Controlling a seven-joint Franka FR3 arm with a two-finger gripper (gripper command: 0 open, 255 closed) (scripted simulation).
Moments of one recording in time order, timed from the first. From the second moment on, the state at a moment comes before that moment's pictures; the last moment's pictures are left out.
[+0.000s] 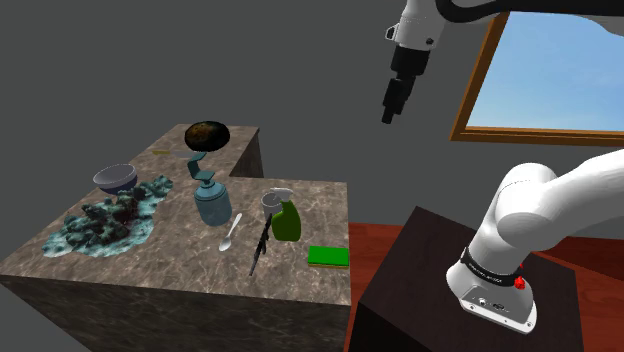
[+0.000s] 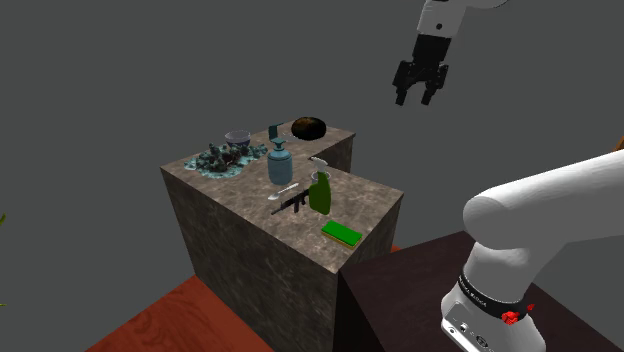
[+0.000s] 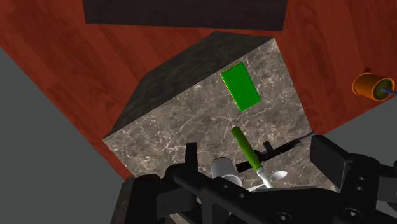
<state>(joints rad) 0.00 -0.76 -0.01 -2.31 0.09 1.63 -0.10</state>
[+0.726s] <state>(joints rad) -0.02 -0.62 0.19 -2.41 0.18 1.86 0.24</state>
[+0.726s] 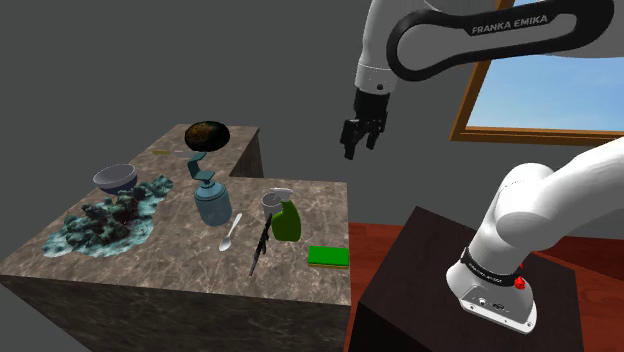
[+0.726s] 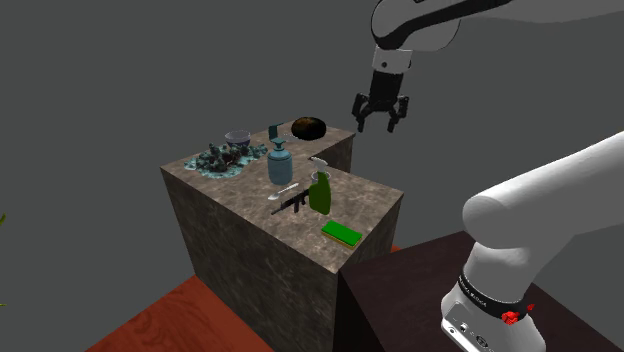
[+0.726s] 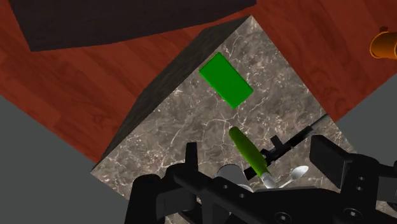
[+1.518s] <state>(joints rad) -0.07 -0.23 0.43 -2.32 0.16 2.14 0.73</state>
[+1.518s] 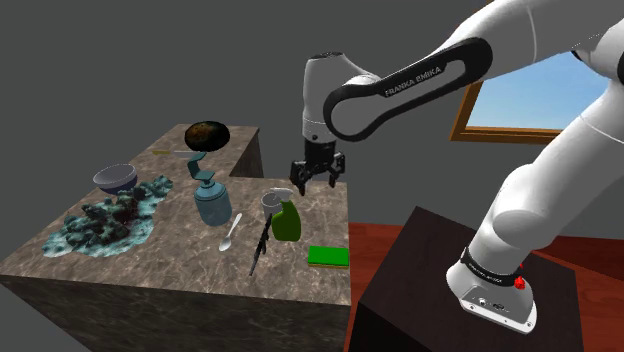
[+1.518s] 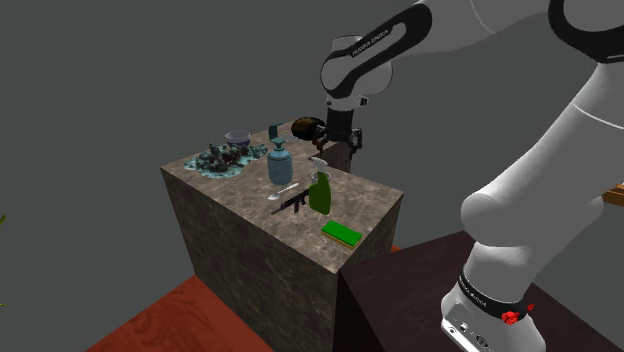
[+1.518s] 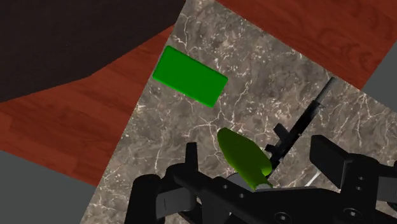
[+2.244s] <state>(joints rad) -0.04 0.27 0.47 -2.05 -0.09 2.28 1.23</state>
